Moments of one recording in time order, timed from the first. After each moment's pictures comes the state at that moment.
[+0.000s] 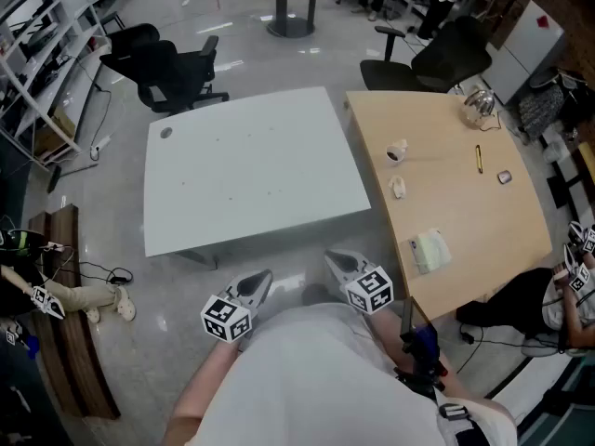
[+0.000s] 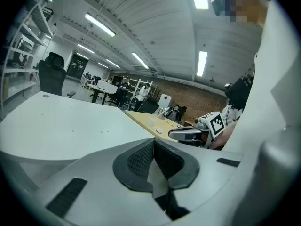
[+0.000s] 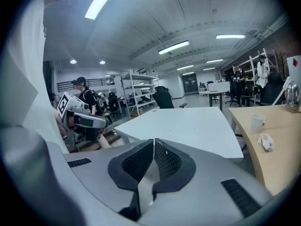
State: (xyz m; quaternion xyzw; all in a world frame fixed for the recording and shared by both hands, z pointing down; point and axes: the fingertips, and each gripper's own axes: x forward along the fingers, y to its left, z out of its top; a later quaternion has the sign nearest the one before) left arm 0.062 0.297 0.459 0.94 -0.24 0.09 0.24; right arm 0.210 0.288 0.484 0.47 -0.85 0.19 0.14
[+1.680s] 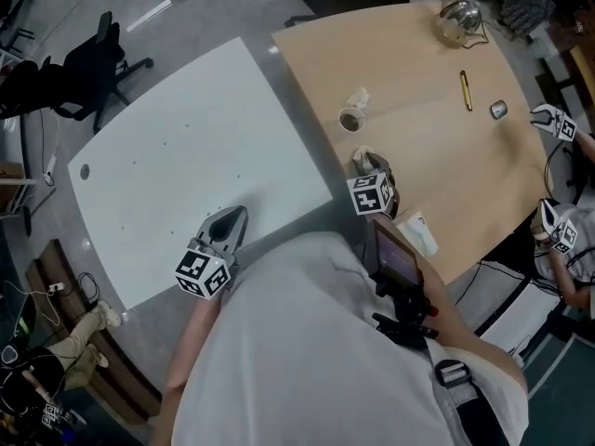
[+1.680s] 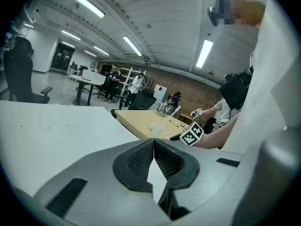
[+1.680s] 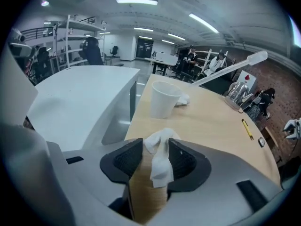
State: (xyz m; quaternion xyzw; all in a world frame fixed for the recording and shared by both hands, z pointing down) left arm 0.225 0.049 0.453 0.94 -0.19 0.14 0.23; right arm 0.542 0.072 0.606 0.67 -0.59 0.23 0.38
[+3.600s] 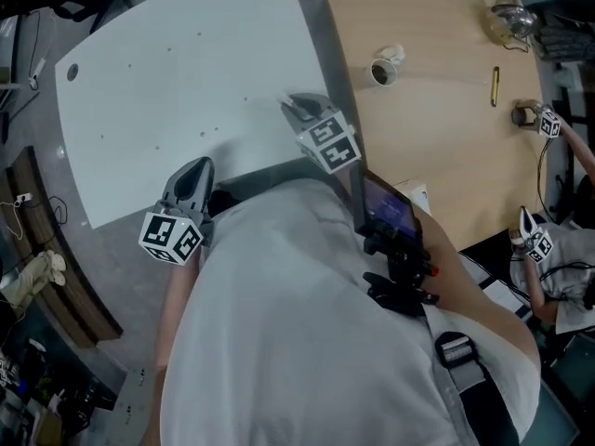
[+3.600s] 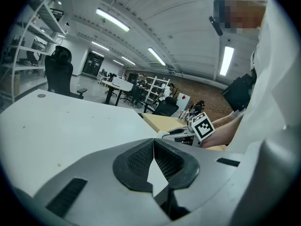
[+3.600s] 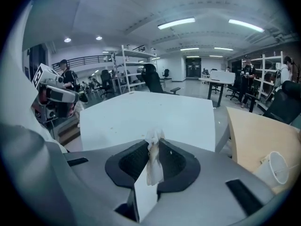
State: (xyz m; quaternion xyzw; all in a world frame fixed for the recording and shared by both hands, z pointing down) left arm 0.130 0.064 0.461 0.89 -0.35 0.10 0.27; right arm 0.304 -0.009 0.541 0.43 -0.85 0.17 0.27
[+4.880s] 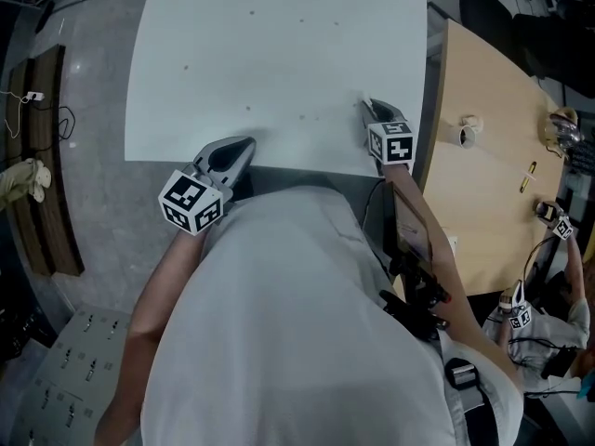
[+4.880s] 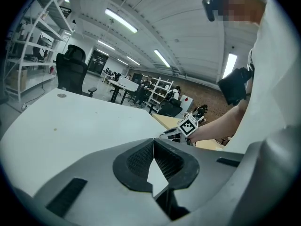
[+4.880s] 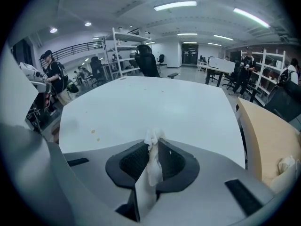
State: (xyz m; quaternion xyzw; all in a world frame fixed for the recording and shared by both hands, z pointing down) left arm 0.004 0.063 0.470 0.89 -0.35 0.09 0.28; right arm 0.257 -0.056 0.600 0.44 -0.79 0.22 0.35
